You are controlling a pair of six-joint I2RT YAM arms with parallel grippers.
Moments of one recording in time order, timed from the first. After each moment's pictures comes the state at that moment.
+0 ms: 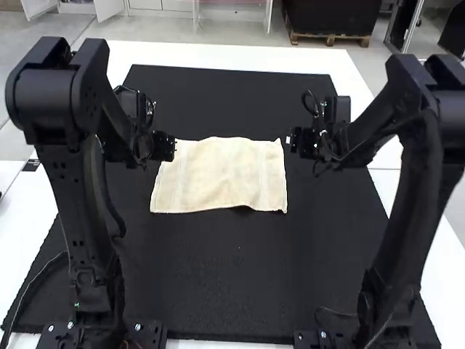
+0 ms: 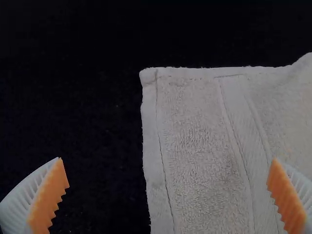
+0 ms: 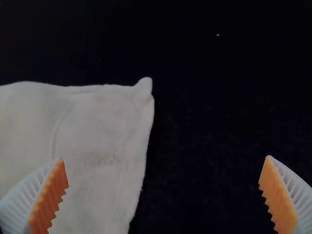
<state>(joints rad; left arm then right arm) 0.07 1.80 0.73 0.46 0.13 0.06 0.14 1.84 0.79 0.48 -0.16 0.11</state>
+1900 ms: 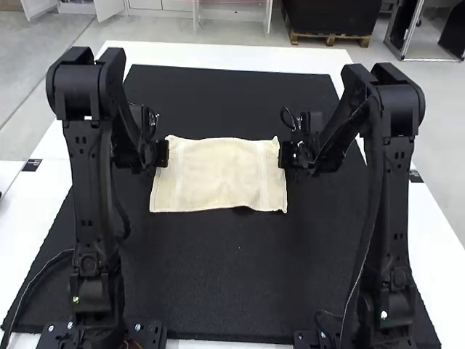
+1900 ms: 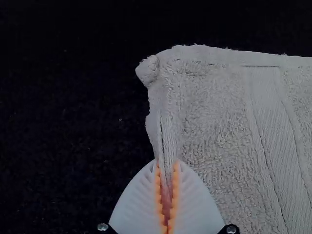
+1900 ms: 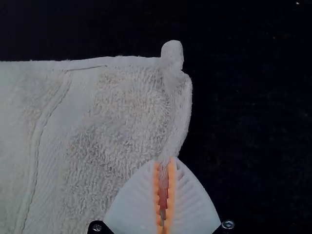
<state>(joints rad) 0.10 2.11 0.90 0.58 0.16 0.08 0.21 2.20 1.02 0.57 -0.23 0.11</state>
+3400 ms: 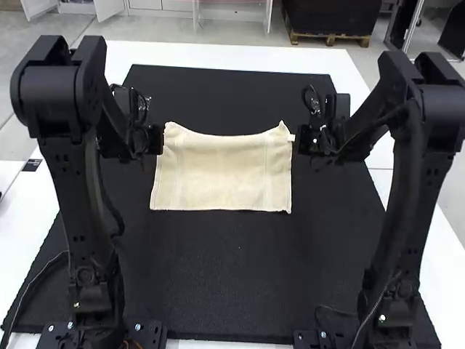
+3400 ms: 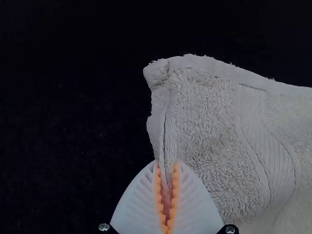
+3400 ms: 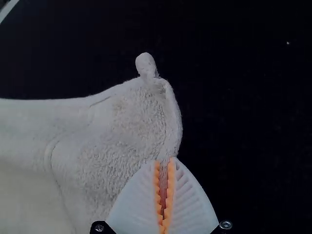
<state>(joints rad) 0.14 1.83 0.78 0.46 0.31 0.04 0.10 1.91 0.88 0.47 -0.44 0.14</state>
